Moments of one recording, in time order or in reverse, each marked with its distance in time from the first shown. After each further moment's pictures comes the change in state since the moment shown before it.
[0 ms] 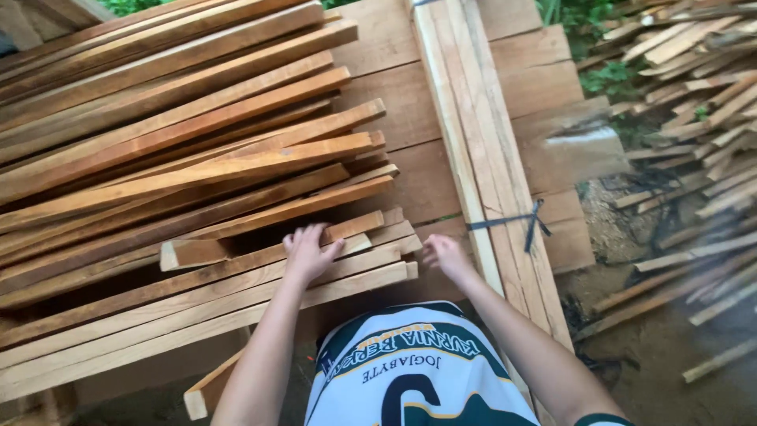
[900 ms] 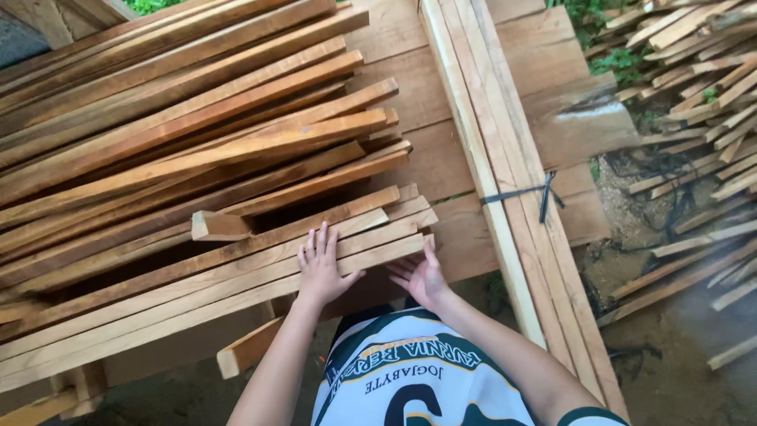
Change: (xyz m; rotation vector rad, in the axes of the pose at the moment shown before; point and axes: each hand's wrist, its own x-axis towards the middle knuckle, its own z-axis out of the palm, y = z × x) left_hand -0.102 -0.013 0.016 0.131 0.027 0.080; right_hand -0.161 -0.053 0.105 0.962 -0.282 0.284
